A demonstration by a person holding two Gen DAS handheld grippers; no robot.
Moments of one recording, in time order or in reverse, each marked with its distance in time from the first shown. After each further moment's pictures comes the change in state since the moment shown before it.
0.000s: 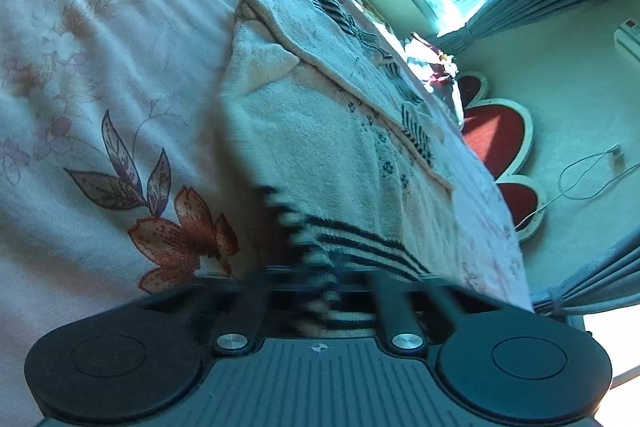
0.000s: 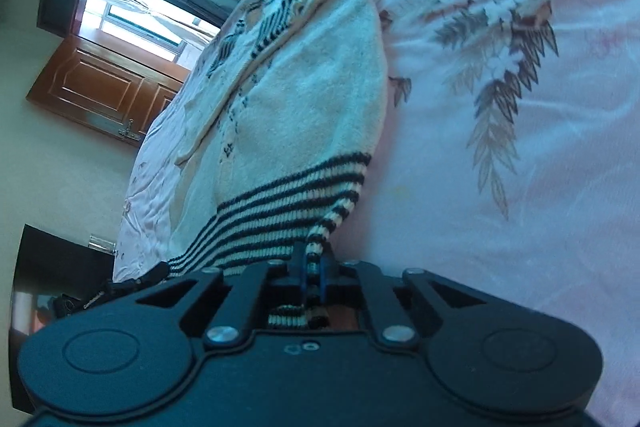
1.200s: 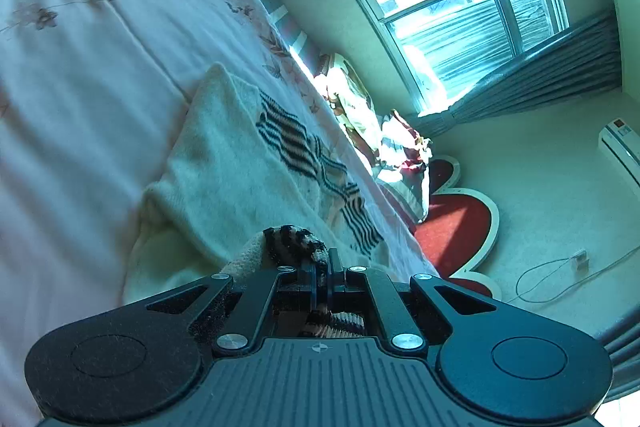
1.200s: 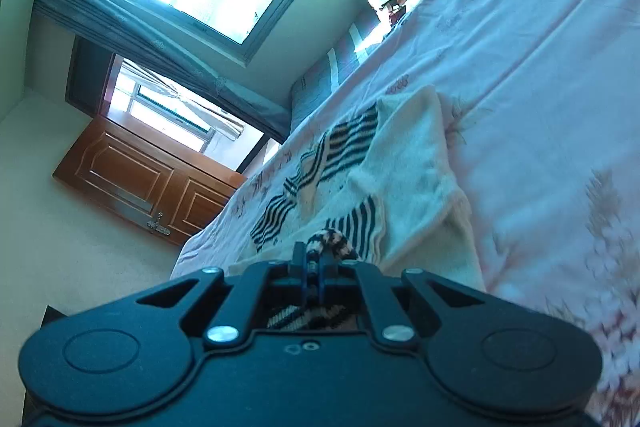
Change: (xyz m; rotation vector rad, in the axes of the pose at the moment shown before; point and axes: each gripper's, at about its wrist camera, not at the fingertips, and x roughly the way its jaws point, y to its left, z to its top) left arm 0.052 -0.008 0.161 -0.187 -0.142 -0.137; right arm 0.032 0.043 0.176 0.026 -0.249 0.080
